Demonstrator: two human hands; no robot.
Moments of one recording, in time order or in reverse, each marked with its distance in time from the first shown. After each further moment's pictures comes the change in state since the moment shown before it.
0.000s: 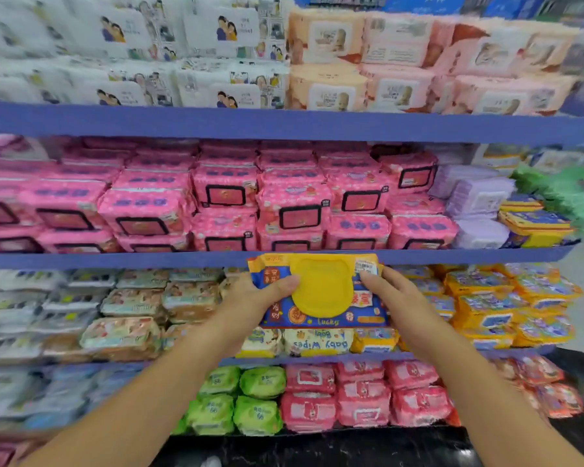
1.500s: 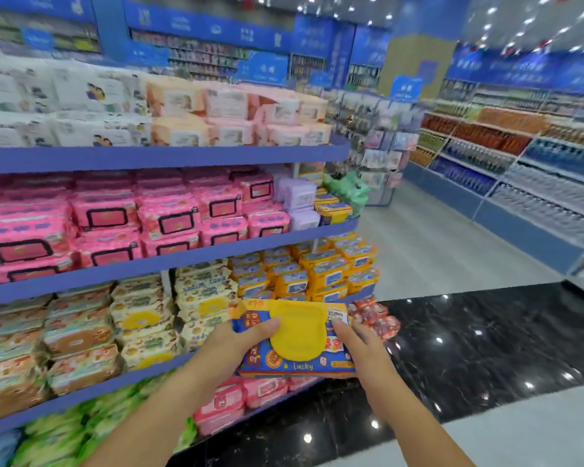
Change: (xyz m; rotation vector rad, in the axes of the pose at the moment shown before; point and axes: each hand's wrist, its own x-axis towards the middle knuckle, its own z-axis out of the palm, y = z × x) left_hand -0.238 -0.025 0.135 0.109 -0.347 -0.065; right_hand -0.346 0.049 -0.021 0.153 0.487 -0.003
